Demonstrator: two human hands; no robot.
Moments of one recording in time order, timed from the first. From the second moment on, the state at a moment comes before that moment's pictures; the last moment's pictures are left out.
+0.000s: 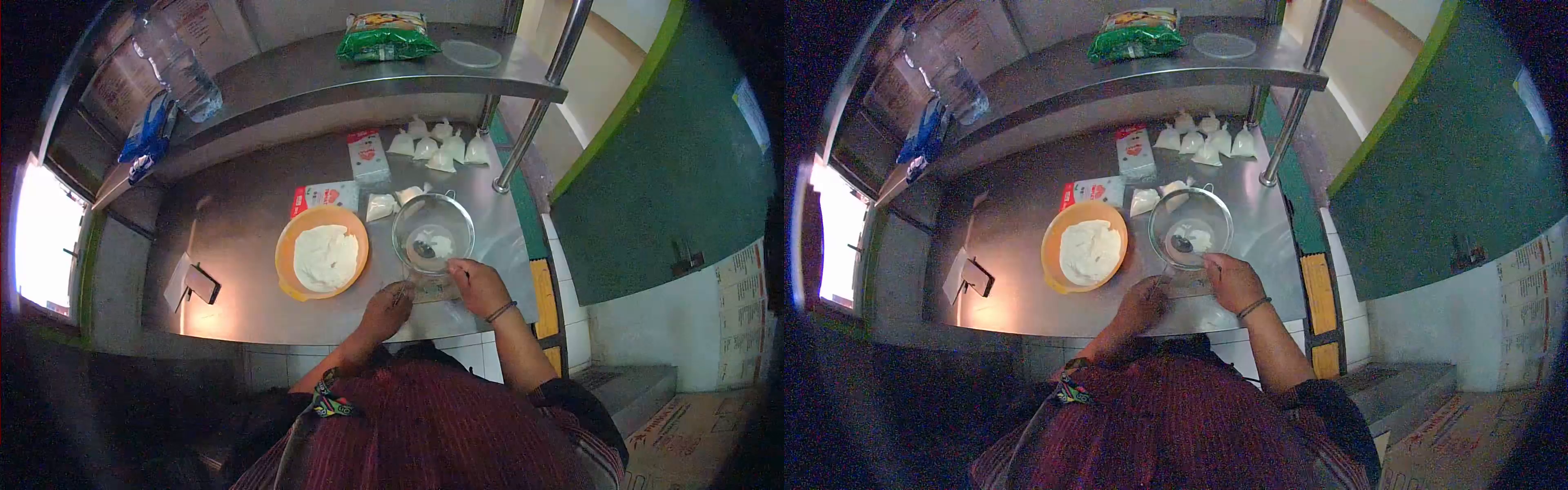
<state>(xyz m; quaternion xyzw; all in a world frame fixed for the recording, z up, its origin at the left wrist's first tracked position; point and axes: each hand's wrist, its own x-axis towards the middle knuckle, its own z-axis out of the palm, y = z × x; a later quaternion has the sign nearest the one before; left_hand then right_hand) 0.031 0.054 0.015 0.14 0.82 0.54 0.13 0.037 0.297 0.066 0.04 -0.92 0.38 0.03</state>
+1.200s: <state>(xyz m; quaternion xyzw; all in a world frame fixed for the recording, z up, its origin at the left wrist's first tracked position) 0.022 0.054 0.003 0.21 0.85 0.47 0.03 0.043 0.302 0.071 -0.05 -0.92 0.38 0.08</state>
